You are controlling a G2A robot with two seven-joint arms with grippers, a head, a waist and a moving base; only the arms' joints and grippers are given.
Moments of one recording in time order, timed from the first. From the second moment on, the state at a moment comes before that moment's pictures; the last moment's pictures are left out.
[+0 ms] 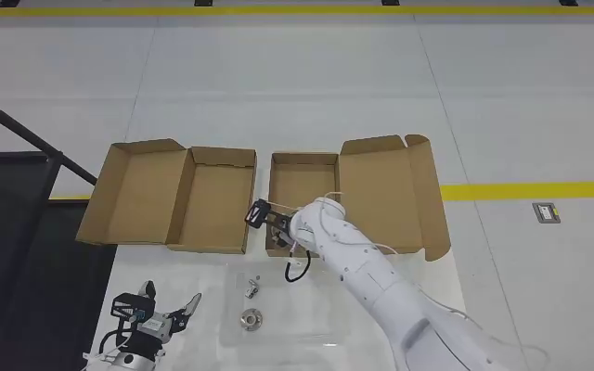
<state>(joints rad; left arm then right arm) 1.77 -1.15 -1.66 -1.82 1.29 -0.14 0.12 -0.22 -1.79 0.63 -0.42 -1.25 -0.45 0.62</state>
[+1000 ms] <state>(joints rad) 1.77 -1.15 -1.66 -1.82 1.29 -0.14 0.12 -0.29 -1.75 0.68 -0.63 -1.37 -0.29 0.53</state>
